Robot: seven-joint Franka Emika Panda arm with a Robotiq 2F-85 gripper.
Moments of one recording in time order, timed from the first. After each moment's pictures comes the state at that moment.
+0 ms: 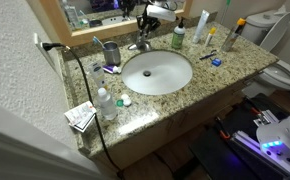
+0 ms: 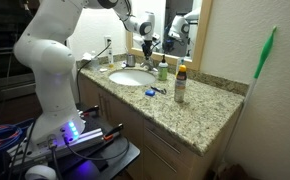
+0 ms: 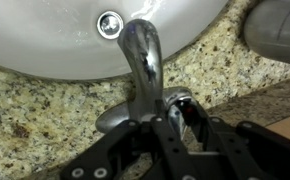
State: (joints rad) arm 0.18 0.61 0.08 -1.51 0.21 2.37 0.37
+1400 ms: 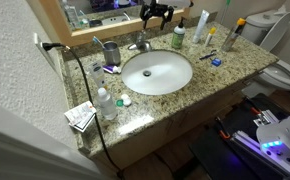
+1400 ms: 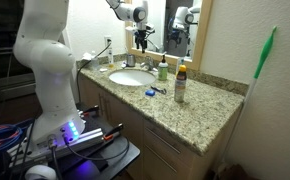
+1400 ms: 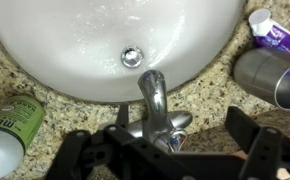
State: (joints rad) arm 0.19 0.37 0.09 -1.68 0.10 2.22 0.46
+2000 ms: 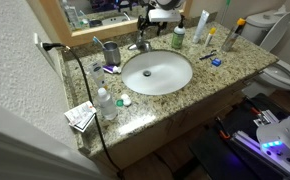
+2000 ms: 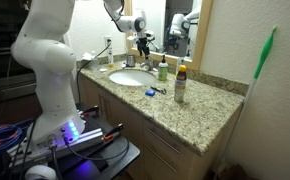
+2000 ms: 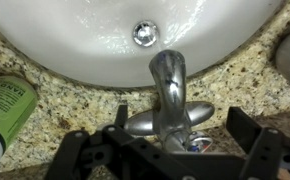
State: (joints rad) arm 0.25 0.49 0.04 -1.66 -0.04 2.38 0.55
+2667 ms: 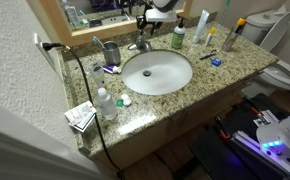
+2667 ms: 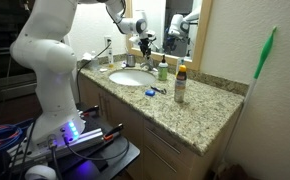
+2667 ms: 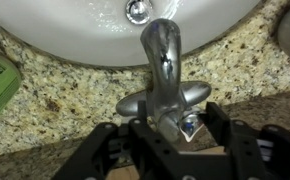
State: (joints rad) arm 0.28 0.54 0.01 -1.61 -0.05 2.44 0.55
